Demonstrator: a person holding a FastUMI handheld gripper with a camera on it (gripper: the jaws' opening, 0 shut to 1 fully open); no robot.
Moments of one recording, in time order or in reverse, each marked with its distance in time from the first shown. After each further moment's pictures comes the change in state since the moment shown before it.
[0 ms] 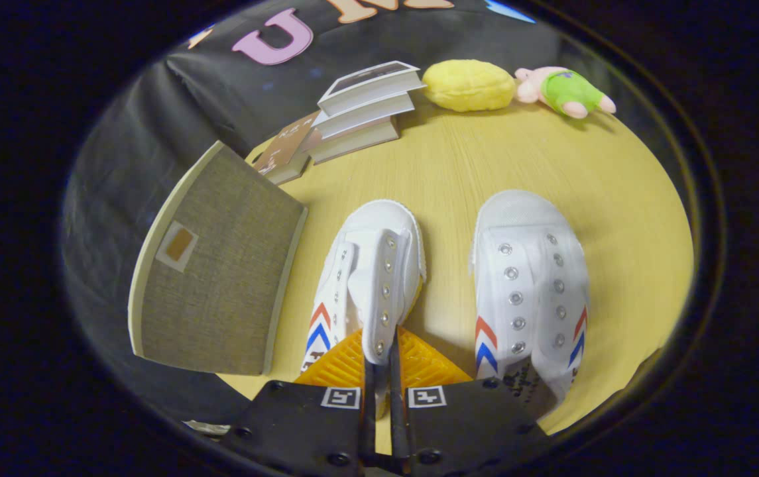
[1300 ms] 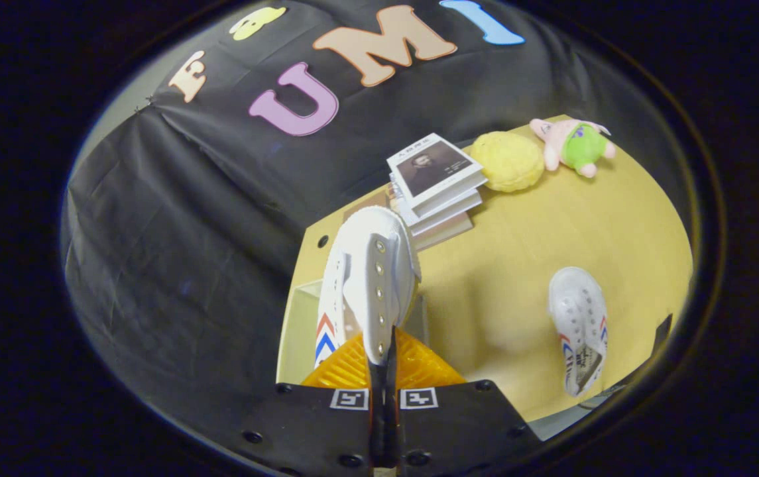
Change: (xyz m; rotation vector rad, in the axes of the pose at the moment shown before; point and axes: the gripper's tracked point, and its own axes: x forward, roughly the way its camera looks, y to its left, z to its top) arm -0.119 0.183 0.104 0.143 -0.174 0.170
